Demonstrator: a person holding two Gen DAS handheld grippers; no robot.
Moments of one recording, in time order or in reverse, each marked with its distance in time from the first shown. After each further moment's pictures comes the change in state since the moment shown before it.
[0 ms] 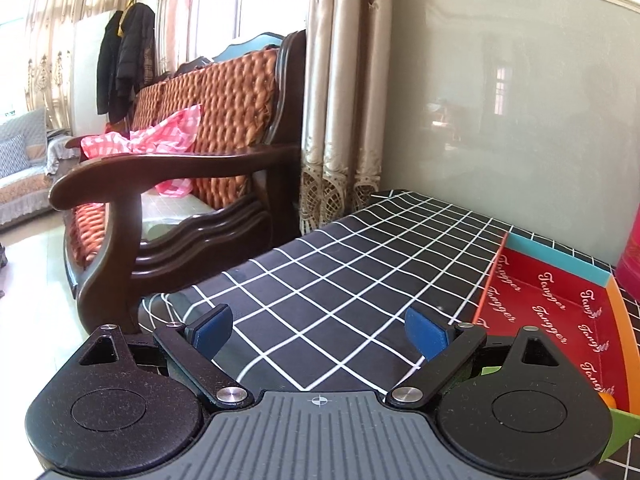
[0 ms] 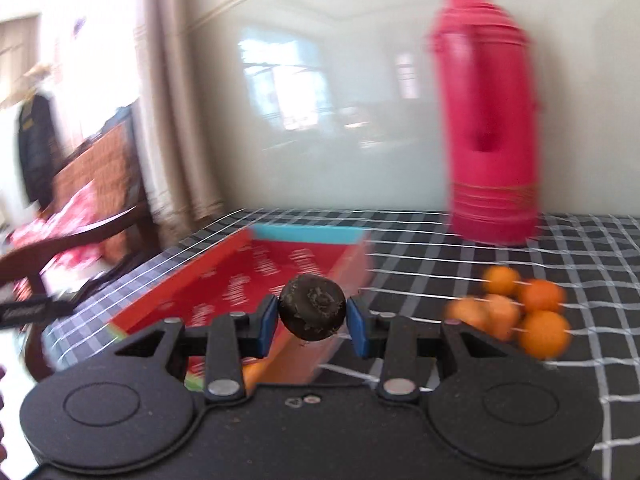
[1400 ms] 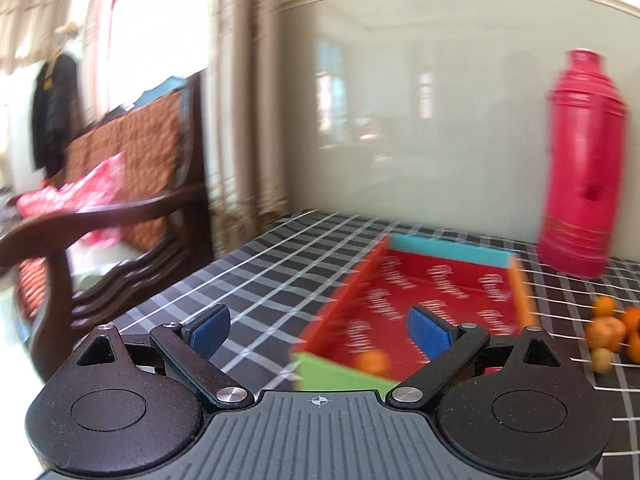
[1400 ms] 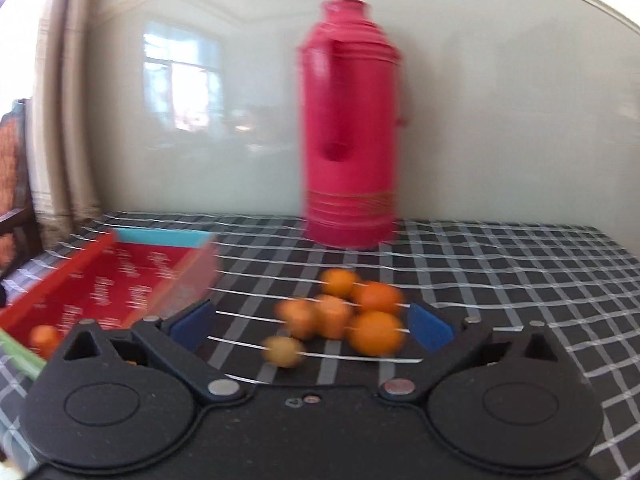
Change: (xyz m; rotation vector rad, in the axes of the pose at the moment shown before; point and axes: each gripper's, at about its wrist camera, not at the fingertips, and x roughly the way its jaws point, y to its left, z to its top) left arm -0.043 -0.093 -0.008 0.173 -0.101 -0.198; right arm -0.040 -0.069 -0.006 0.077 -0.010 -0.485
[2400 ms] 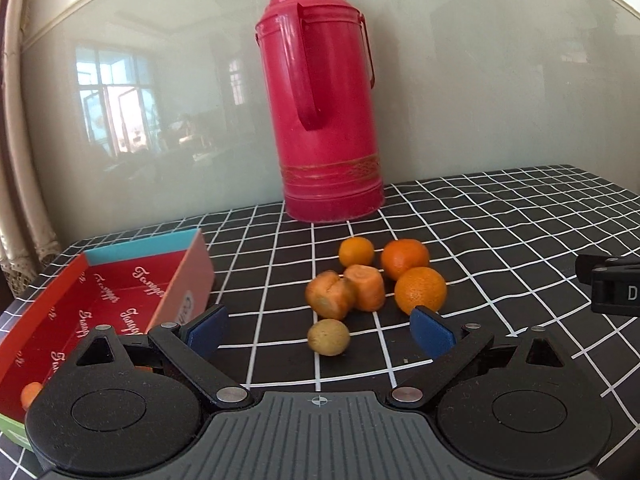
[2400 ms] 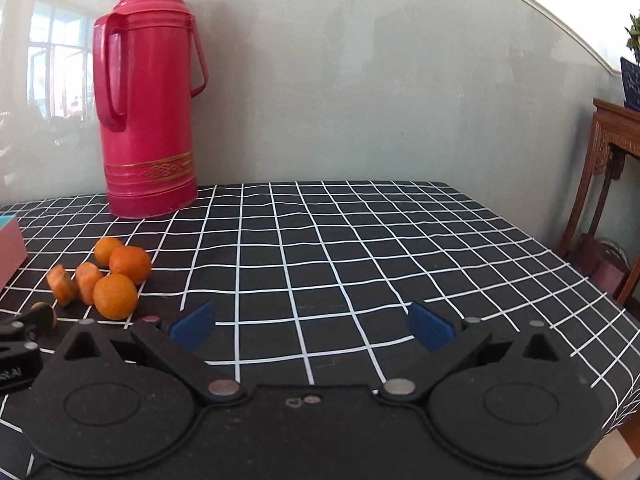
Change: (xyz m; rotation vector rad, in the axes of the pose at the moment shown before) left arm -0.006 -0.192 -0.027 0.309 0.037 -0.468; right arm -0.004 -0.121 -0.022 0.086 0.058 -0.325
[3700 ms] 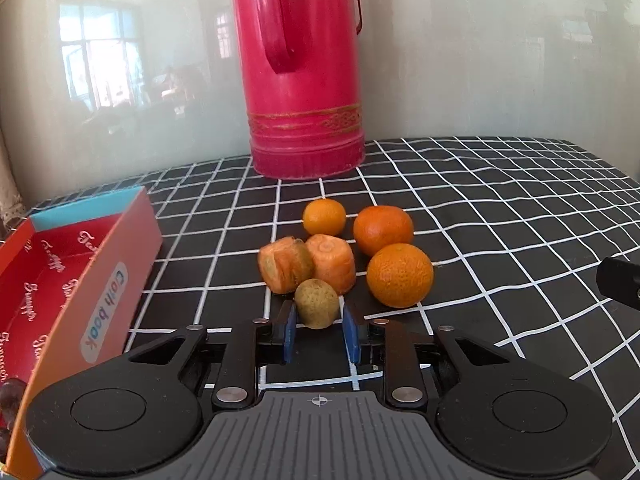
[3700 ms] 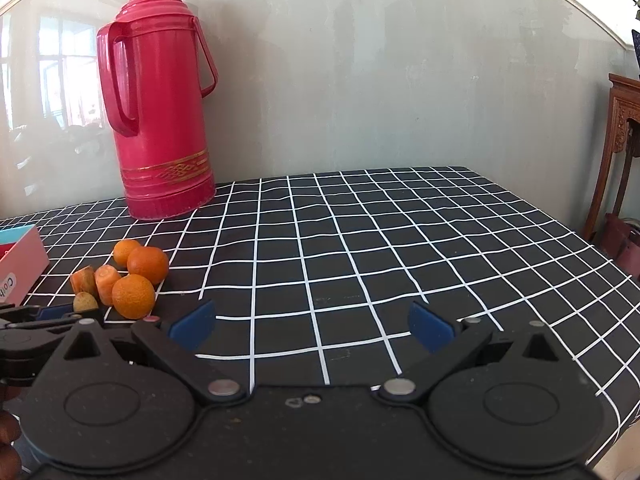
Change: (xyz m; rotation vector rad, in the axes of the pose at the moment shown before) left arm 0.049 -0.020 0.003 -0.037 0.147 -0.071; right arm 0.000 -0.003 0.000 0.038 0.026 0.080
